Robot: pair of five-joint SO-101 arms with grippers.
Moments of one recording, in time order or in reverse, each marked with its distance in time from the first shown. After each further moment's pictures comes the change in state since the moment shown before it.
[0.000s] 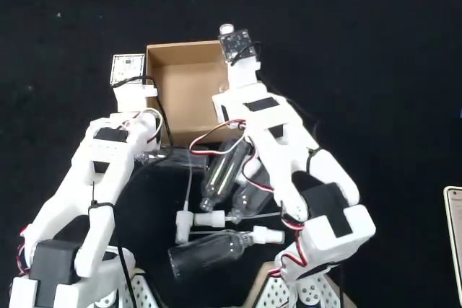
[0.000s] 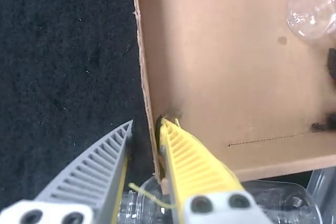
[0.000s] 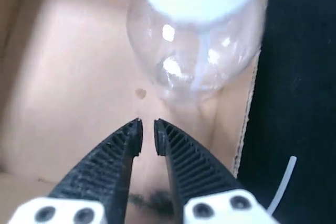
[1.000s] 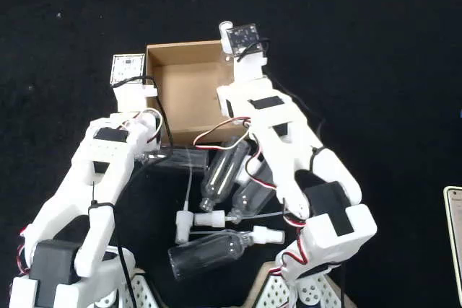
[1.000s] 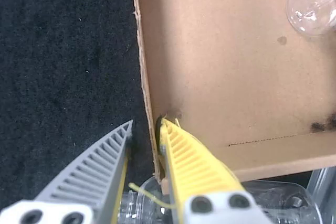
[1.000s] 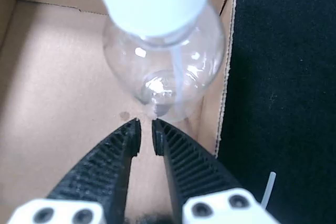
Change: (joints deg) left arm 0.0 0.0 0.0 0.0 0.0; right arm 1.8 0.2 -0.4 -4.0 0.0
